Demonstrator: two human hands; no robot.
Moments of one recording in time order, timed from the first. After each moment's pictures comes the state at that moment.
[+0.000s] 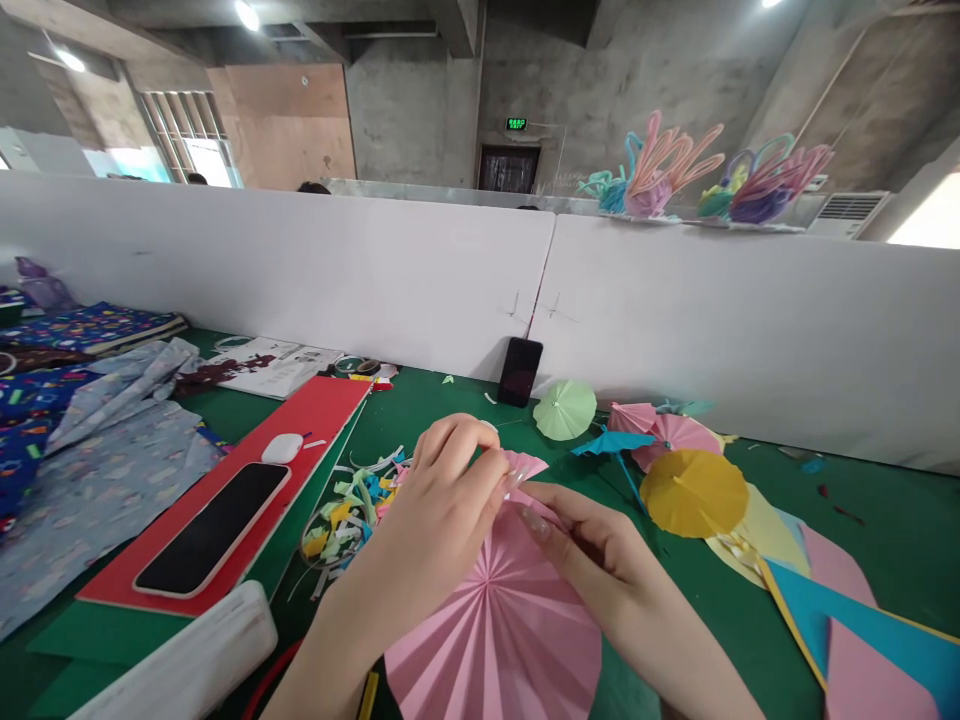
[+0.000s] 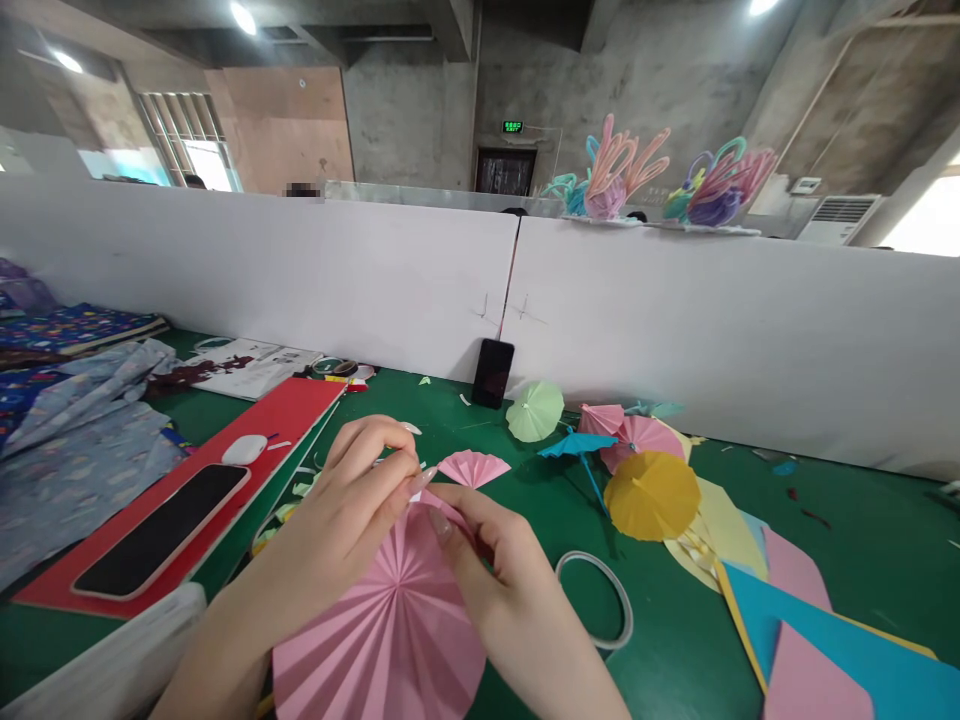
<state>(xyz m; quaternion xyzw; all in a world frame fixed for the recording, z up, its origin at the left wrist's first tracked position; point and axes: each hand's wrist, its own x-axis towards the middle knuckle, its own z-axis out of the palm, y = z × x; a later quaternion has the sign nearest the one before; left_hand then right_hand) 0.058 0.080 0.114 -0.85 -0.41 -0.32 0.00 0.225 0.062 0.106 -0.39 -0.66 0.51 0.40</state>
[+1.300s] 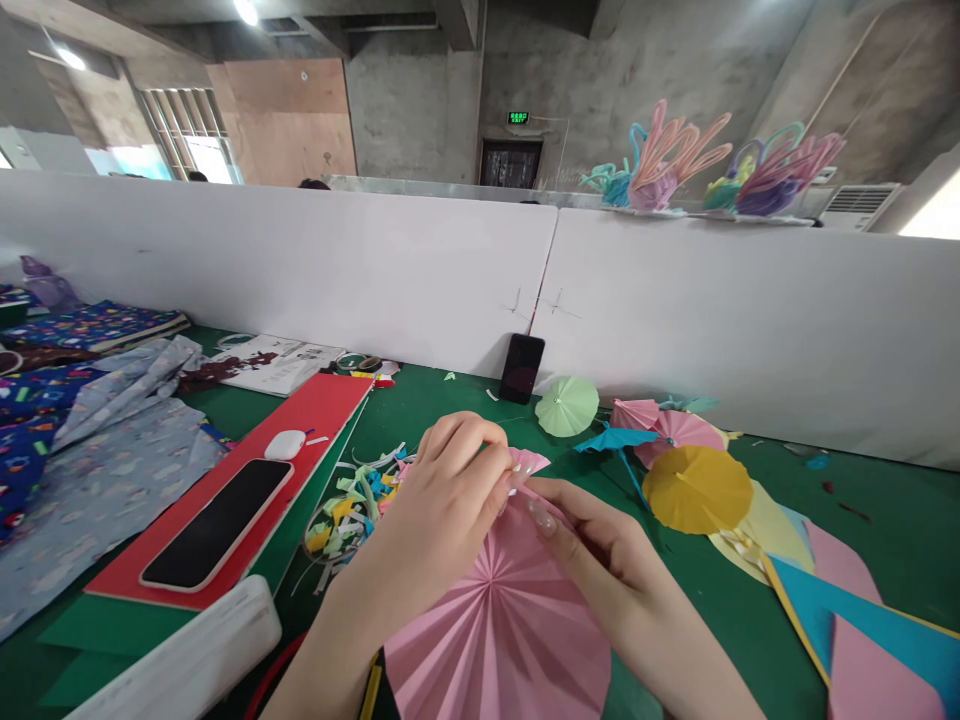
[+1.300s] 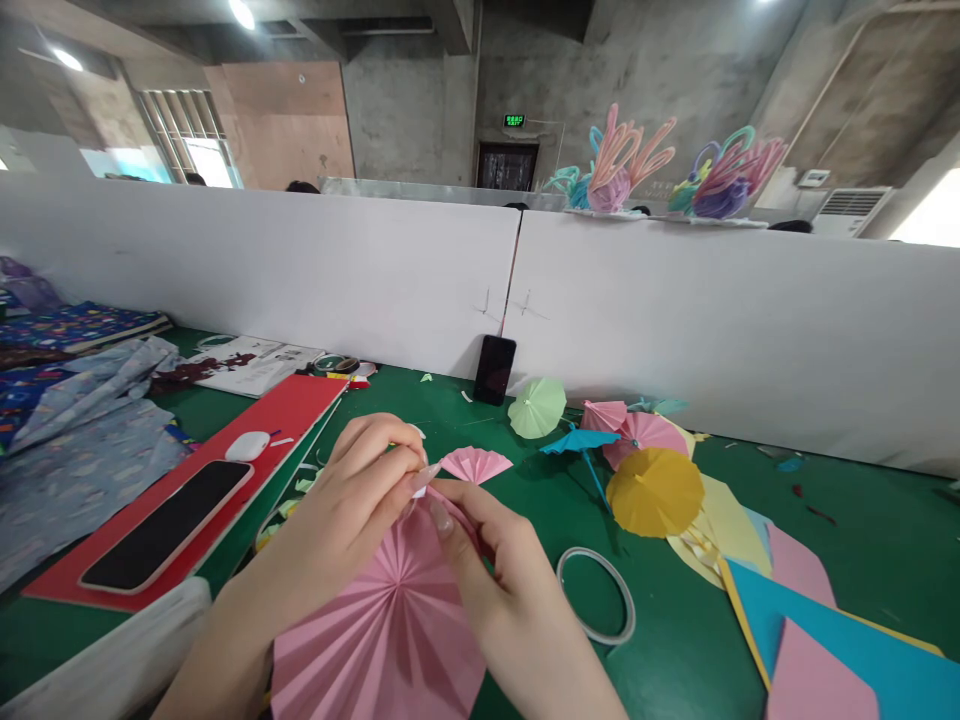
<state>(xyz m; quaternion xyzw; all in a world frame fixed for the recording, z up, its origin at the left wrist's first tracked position) 0.060 0.082 0.114 -0.85 -0.40 -0.32 -0.02 0.224 0.058 0.108 -0.39 -0.66 0.50 0.41</state>
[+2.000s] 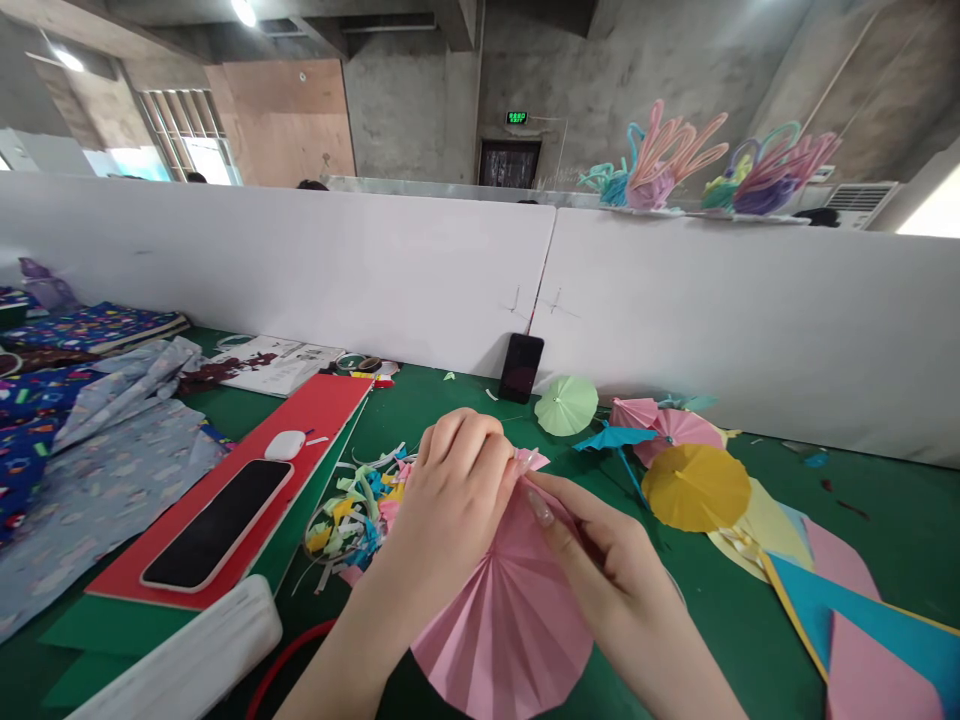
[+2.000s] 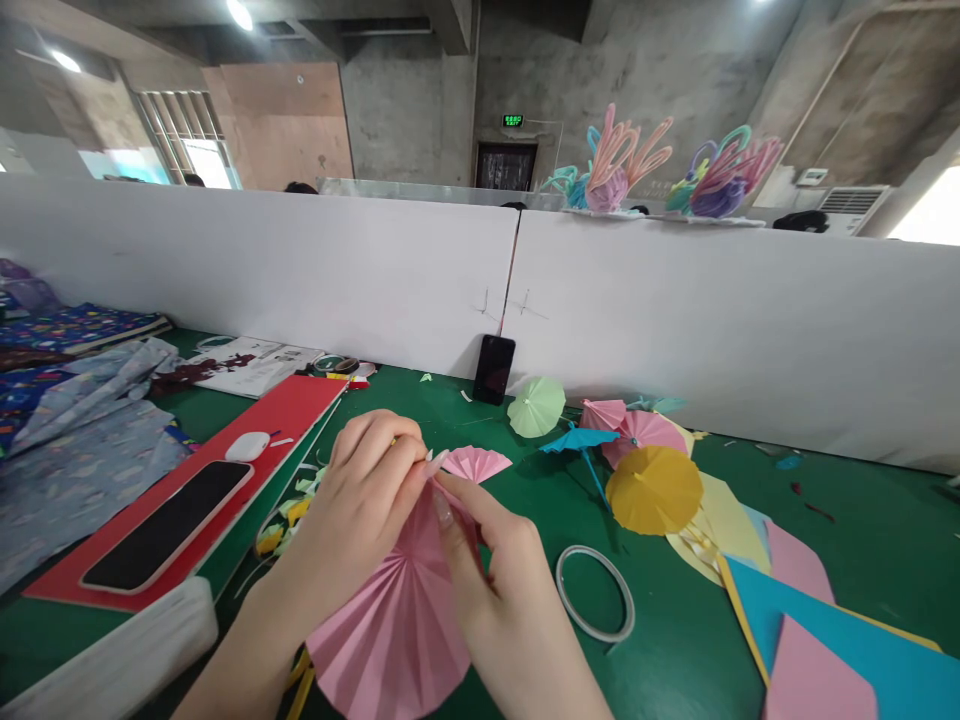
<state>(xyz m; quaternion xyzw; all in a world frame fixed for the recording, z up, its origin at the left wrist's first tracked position) 0.072 0.084 0.105 -0.83 -0.43 -0.33 0.13 0.220 0.055 0.105 -0.46 -0.67 0.39 0.43</state>
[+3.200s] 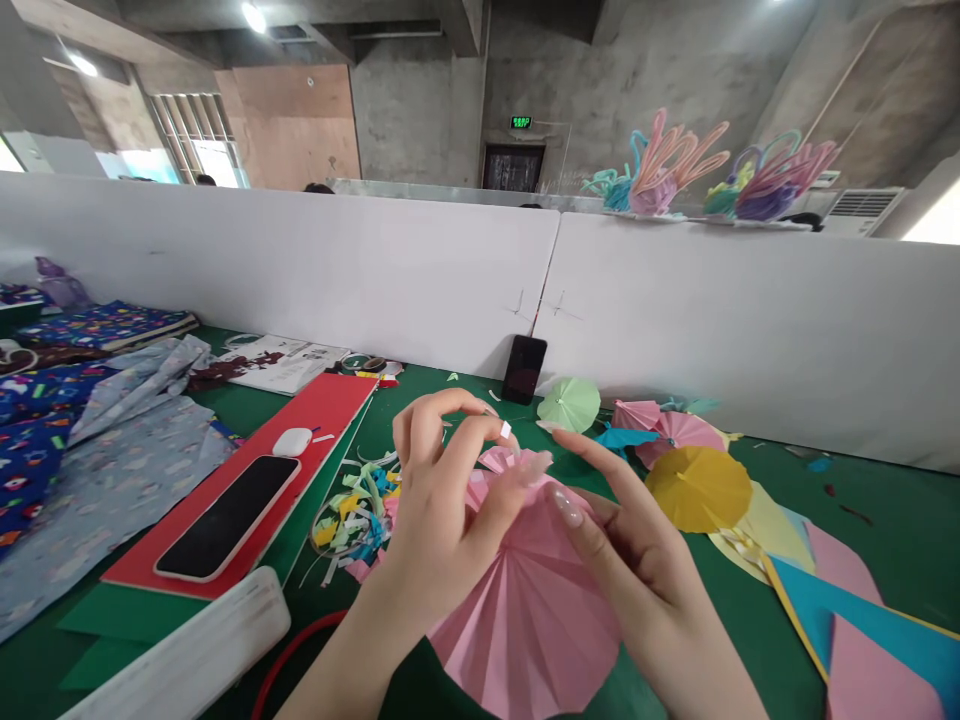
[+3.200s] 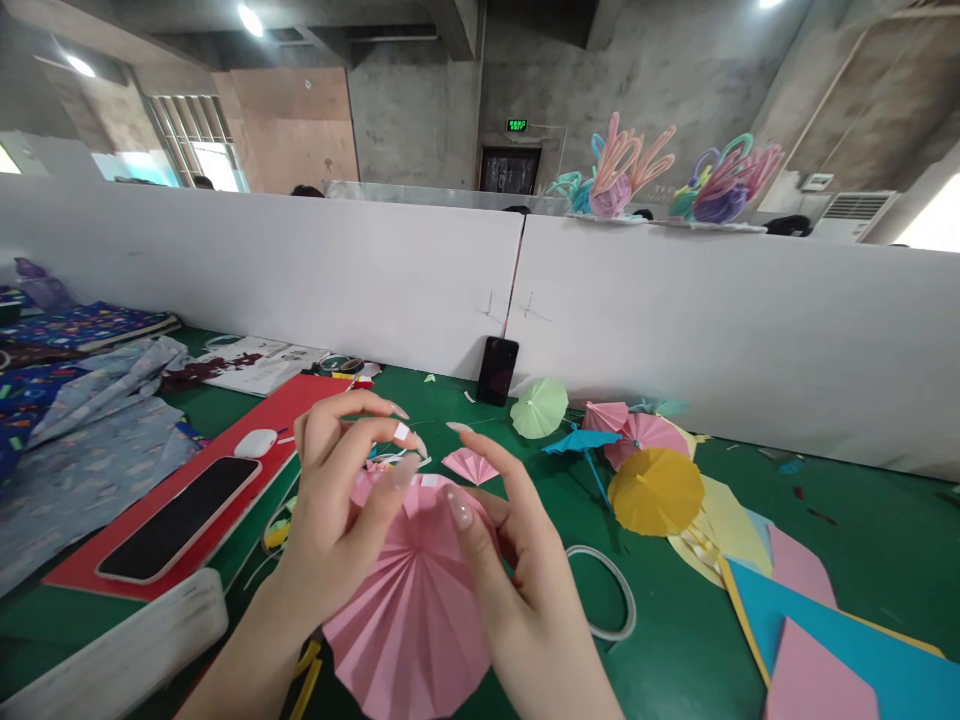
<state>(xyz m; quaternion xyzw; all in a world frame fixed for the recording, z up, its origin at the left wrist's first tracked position) 0.071 0.067 0.114 -0.73 -0.45 -0.51 0.01 0.223 0.046 0.112 -0.46 -0.64 0.40 0.47</state>
